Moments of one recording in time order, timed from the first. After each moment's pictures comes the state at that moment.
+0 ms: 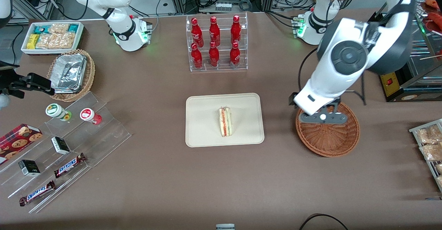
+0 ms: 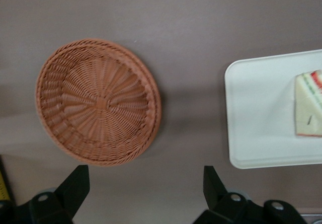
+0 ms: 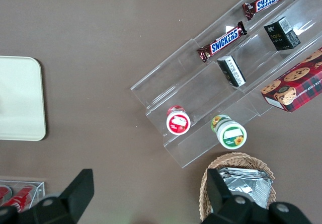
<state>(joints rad) -0.16 0.20 -0.24 -1.63 0.12 1.70 -0.33</state>
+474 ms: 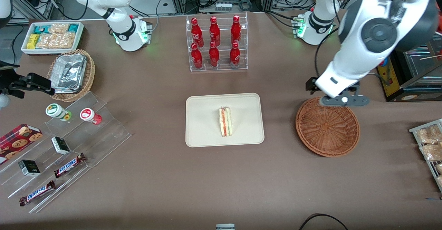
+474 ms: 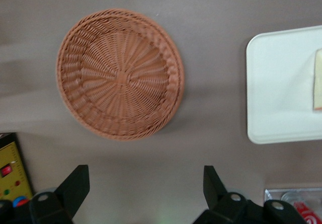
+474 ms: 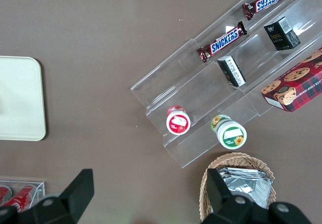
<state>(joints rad) -0.07 0.02 -0.23 -1.78 0.06 1.66 -0.22</state>
